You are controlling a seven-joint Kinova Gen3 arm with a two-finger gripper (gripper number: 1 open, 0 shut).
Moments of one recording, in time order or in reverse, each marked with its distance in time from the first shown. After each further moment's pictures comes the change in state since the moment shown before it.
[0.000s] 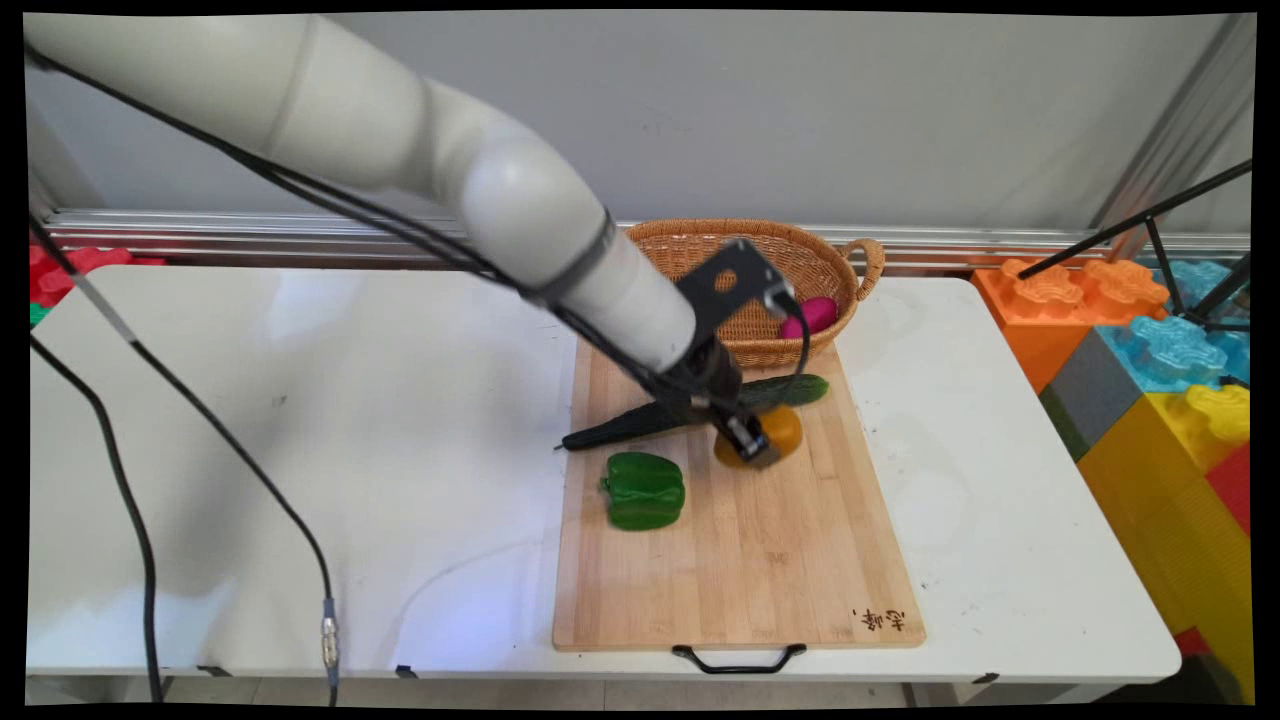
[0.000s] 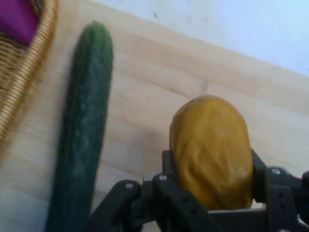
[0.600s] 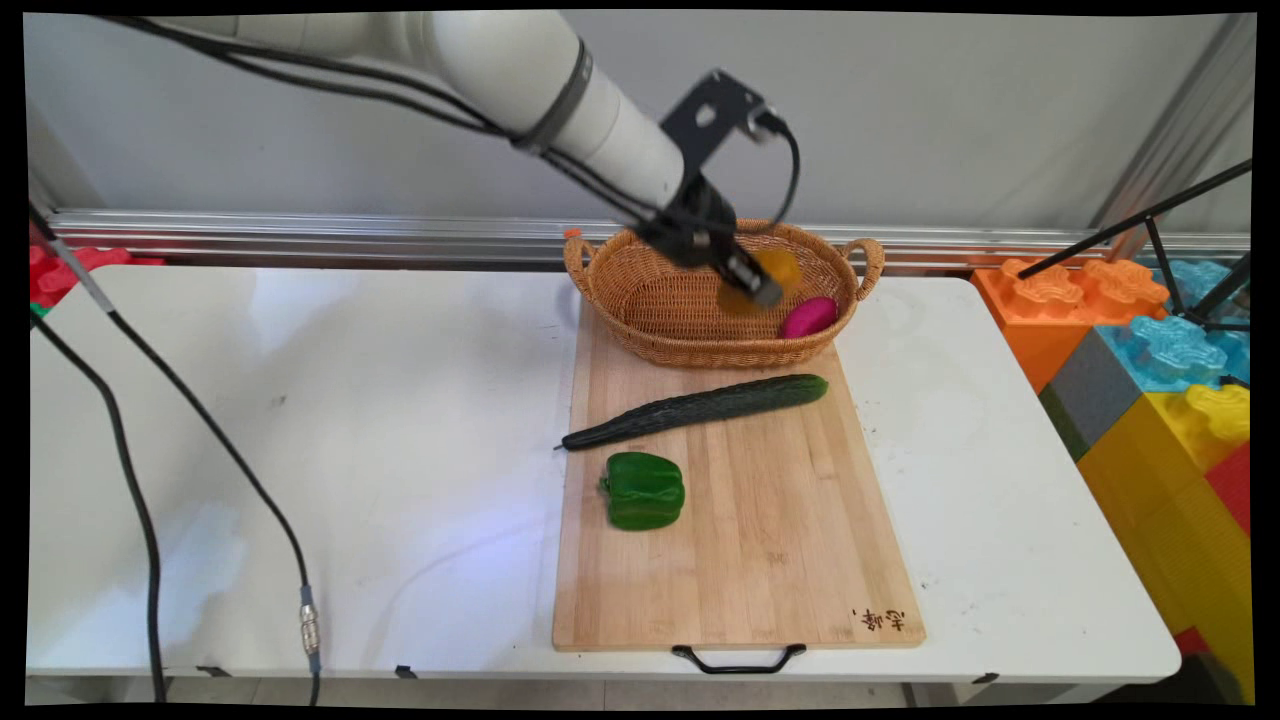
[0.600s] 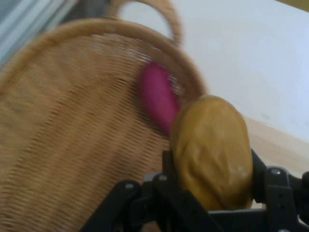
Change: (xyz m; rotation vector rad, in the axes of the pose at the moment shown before) arm 0.056 -0.078 -0.053 0.154 0.148 -0.063
